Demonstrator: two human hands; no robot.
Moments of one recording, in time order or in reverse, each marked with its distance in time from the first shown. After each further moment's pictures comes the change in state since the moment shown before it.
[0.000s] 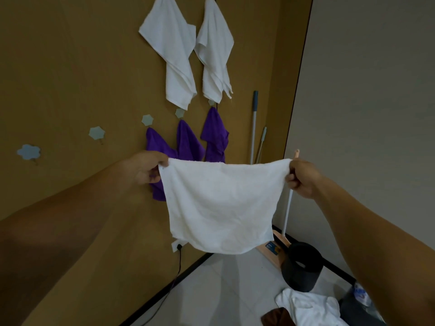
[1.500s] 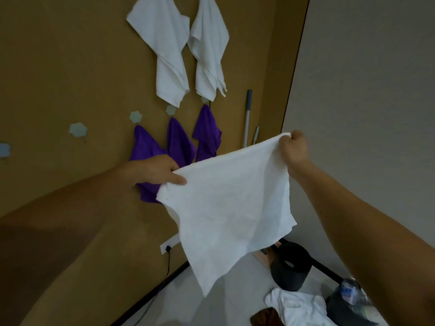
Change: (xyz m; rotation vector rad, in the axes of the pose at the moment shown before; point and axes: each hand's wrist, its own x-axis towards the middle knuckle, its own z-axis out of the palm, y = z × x) left_hand 0.033 0.005 0.026 1.004 -0.293 0.474; right_hand 0.029 -0.041 0.042 -0.454 0.342 -0.518
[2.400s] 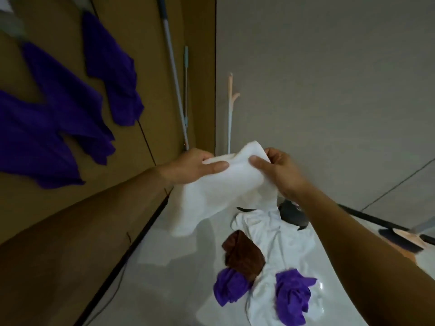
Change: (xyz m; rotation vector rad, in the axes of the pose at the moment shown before) left_hand 0.134 0.106 0.210 -0.407 -0.316 0.350; right_hand -0.090 0.178 -0.065 0.111 -0.262 0.360
